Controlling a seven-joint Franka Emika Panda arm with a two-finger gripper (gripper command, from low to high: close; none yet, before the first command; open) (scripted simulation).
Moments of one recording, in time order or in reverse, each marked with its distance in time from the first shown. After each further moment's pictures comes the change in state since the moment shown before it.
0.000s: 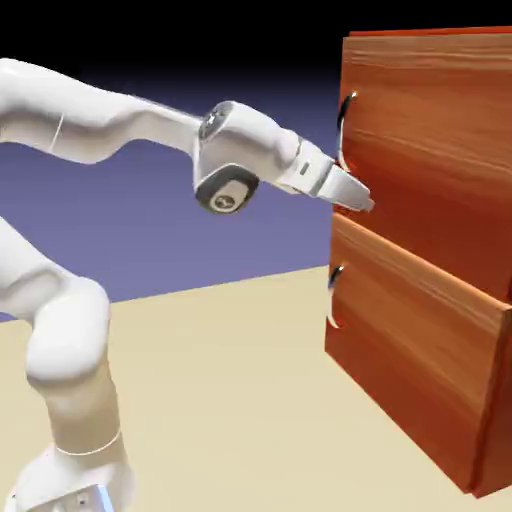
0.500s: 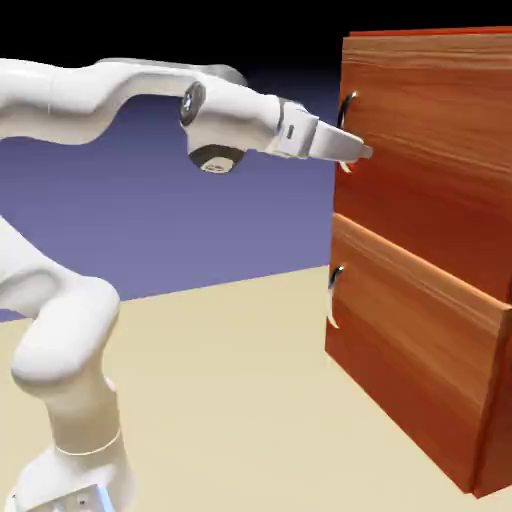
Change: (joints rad) arm -0.217 -0.068 0.249 0.169 0.652 0.023 -0.473
